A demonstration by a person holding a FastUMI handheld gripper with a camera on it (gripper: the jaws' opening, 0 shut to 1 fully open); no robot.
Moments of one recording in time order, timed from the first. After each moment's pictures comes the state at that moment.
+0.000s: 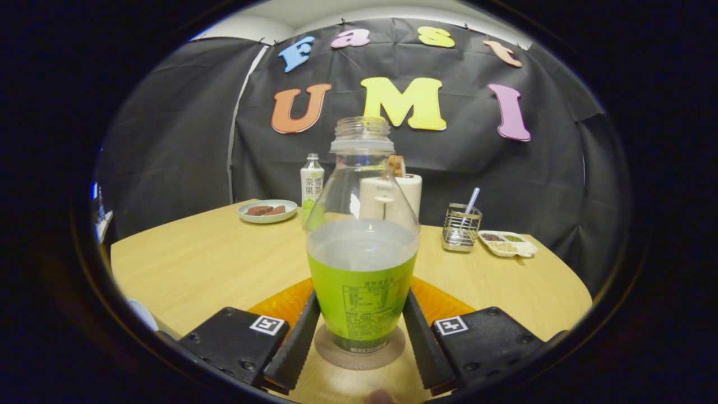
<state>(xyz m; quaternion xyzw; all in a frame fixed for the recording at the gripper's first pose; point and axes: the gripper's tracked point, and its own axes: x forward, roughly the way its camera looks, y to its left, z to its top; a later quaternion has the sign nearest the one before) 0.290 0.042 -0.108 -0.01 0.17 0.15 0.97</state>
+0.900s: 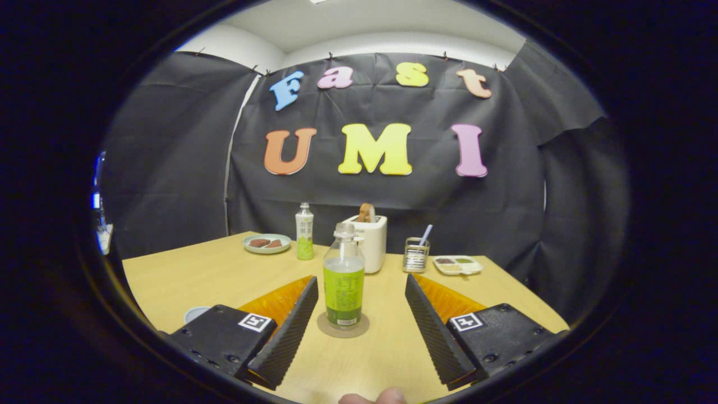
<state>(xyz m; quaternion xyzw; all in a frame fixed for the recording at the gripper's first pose) 0.144 -0.032 -0.017 0.00 0.07 0.08 0.99</state>
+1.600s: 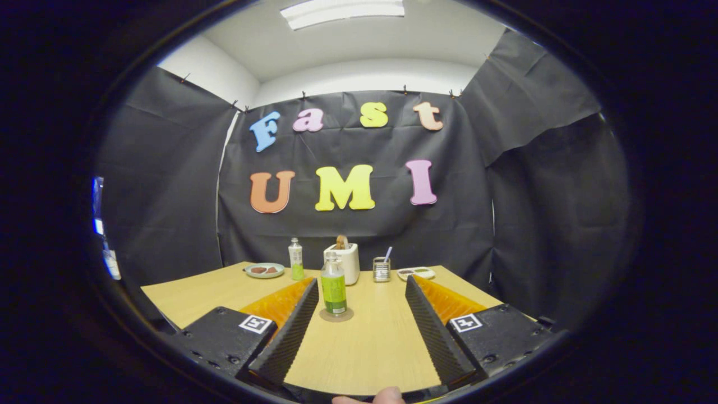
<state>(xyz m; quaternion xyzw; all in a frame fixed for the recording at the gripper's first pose) -0.033 -0.064 0.029 0.05 0.01 0.02 1.00</state>
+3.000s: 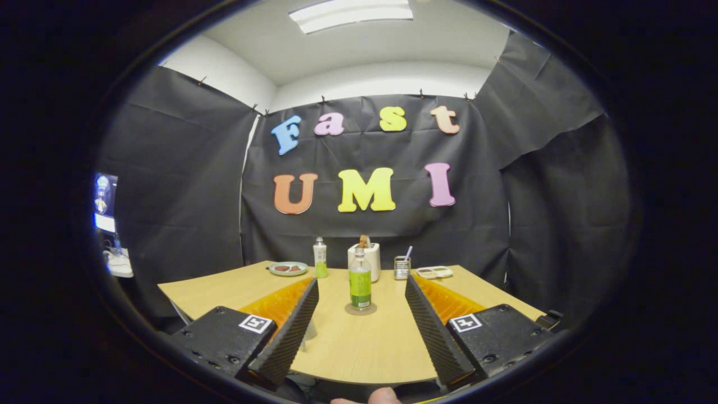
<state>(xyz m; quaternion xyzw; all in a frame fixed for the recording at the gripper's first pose) -0.064 -0.025 0.023 0.05 0.00 0.07 1.00</state>
